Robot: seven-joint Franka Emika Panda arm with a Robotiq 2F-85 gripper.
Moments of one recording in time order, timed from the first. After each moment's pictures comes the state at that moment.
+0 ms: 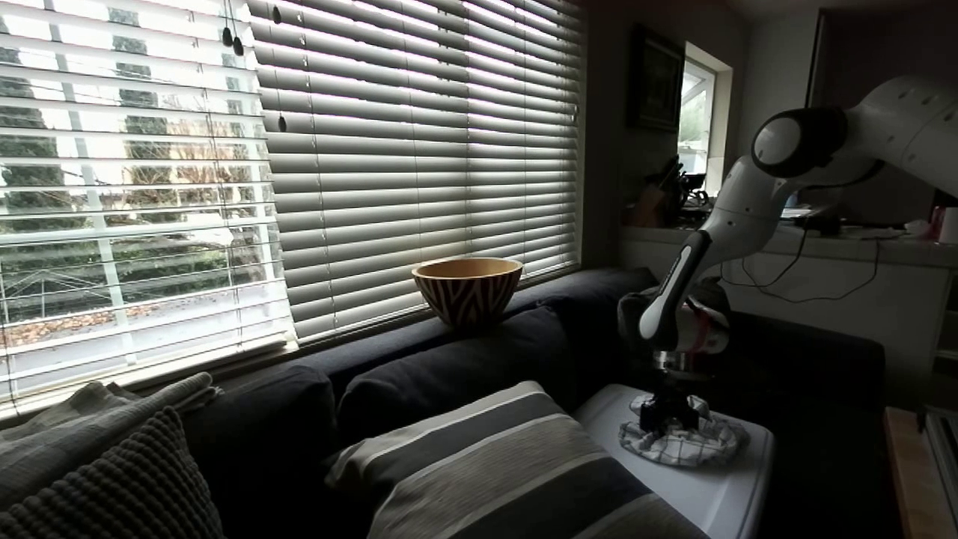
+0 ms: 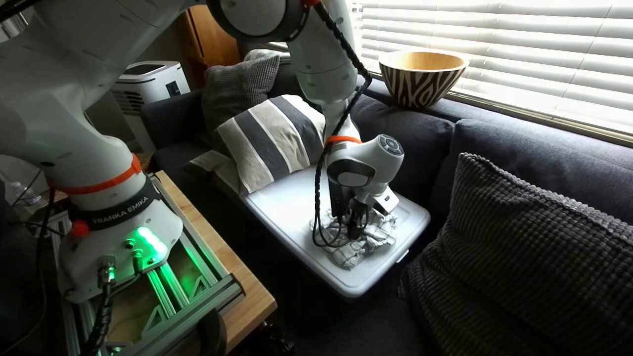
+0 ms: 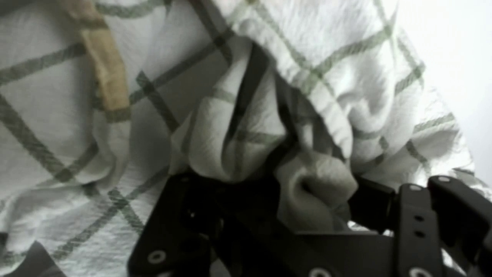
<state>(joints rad) -0.59 1.01 0.15 -1.94 0.20 2.71 -0.02</state>
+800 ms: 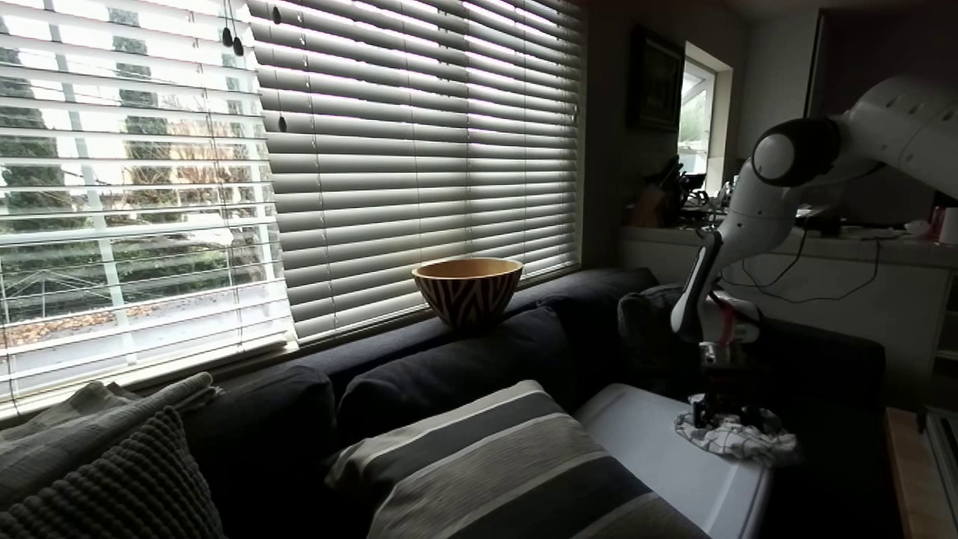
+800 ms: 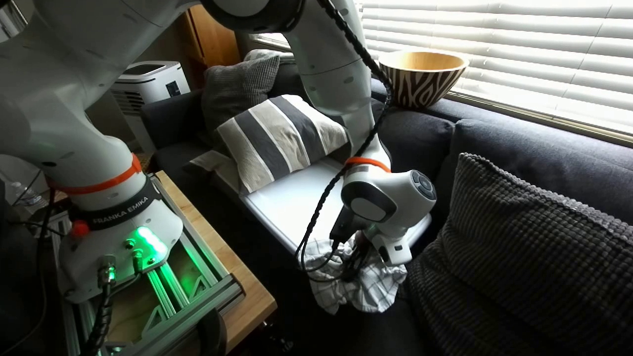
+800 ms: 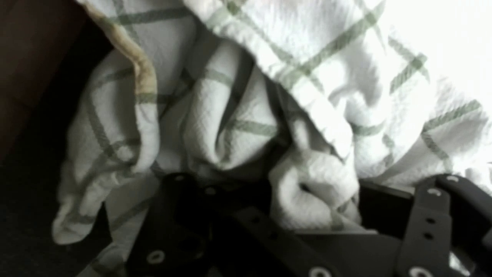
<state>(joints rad) -0.55 1.01 -0.11 -1.91 0.39 2.46 0.15</state>
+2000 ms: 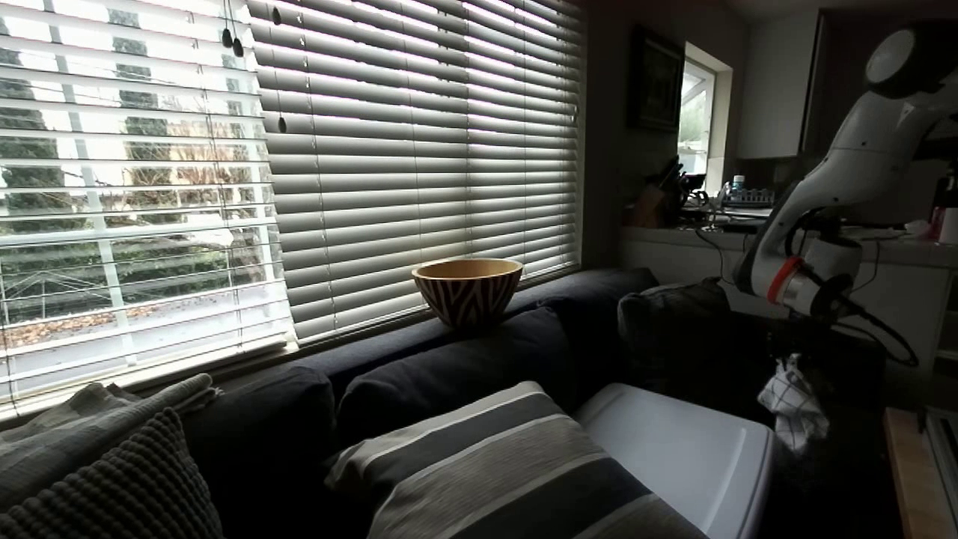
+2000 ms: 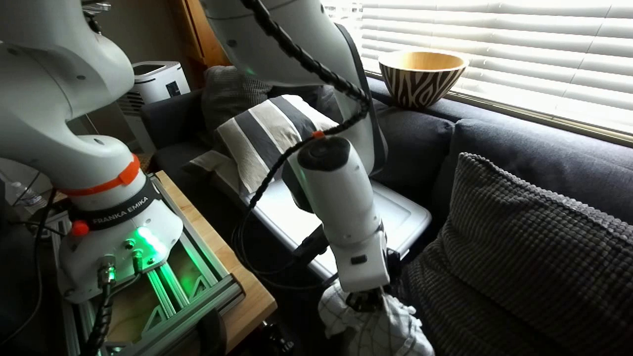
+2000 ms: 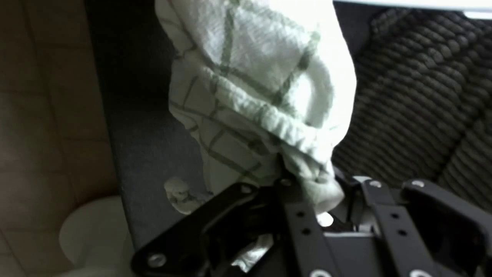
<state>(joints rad) -1.17 0.64 0.34 -2.40 0.90 3.46 -0.34</state>
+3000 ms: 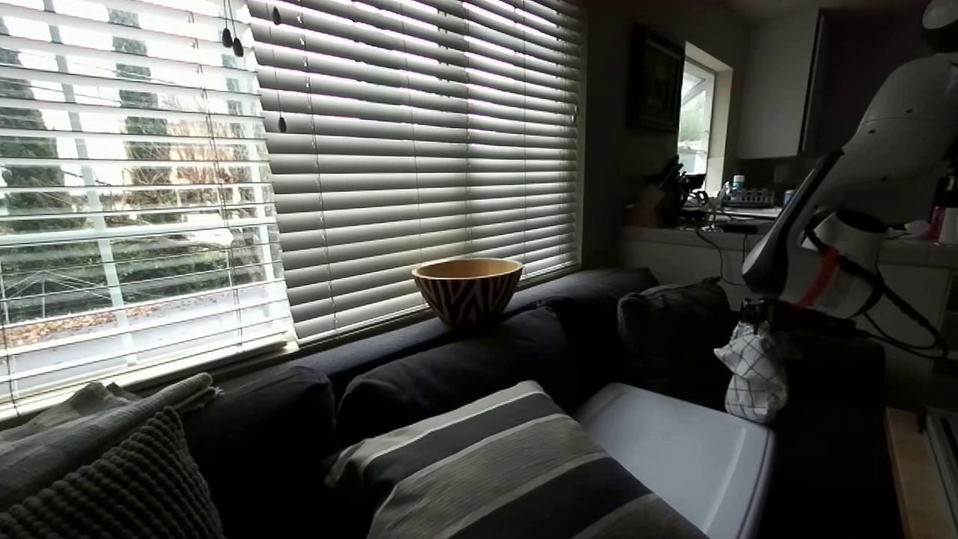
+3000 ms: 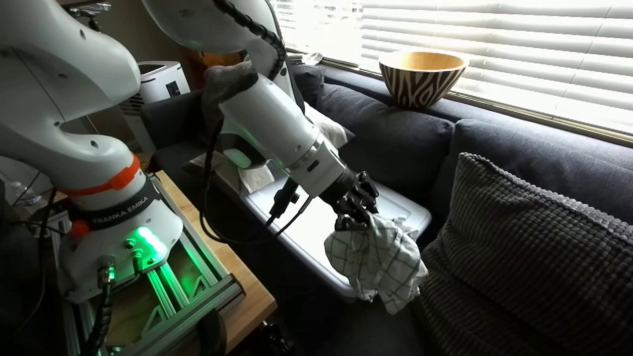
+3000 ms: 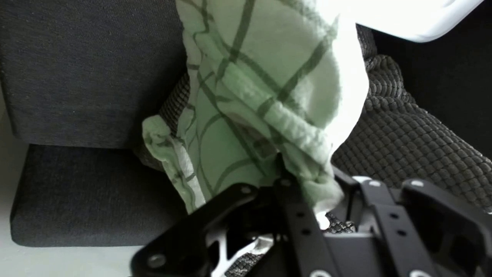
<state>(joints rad) -1.44 0.54 0.74 -2.77 0.46 3.95 -0.17</state>
